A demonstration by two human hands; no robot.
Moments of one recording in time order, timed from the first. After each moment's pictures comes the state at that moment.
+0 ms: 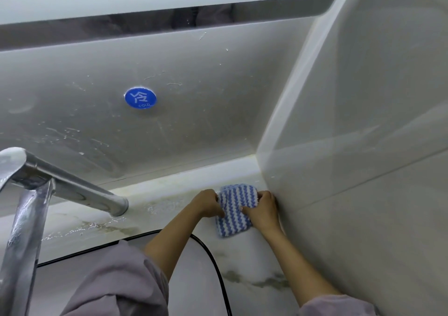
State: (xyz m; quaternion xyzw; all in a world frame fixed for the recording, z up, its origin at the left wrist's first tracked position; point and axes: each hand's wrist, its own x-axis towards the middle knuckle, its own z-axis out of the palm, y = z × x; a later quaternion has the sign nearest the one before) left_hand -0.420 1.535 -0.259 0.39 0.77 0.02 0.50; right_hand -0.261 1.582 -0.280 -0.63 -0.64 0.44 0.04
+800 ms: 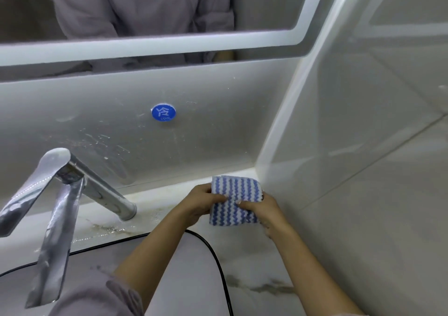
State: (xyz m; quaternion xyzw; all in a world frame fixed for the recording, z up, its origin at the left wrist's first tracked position) left_hand -0.430 1.509 -0.190 0.19 0.68 0.40 0.59; right_hand -0.269 1.582 -0.208 -0.56 -0.46 0.67 0.15
